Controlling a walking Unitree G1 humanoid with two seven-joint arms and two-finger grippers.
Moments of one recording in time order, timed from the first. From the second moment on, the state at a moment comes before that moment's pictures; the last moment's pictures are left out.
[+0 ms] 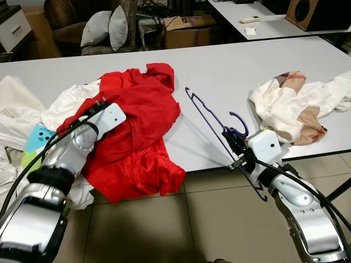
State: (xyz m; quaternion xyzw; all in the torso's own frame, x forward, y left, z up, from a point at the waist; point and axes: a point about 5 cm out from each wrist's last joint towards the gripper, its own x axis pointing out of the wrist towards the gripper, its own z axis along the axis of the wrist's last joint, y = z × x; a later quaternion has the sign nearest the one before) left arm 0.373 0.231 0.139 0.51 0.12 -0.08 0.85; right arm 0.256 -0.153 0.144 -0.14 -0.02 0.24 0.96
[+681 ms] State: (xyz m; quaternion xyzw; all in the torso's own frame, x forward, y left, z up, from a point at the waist) left arm 0.390 0.220 0.145 0.55 0.13 -0.05 0.82; right arm 0.257 -0.154 0.141 -0.14 -0.01 0.23 0.96
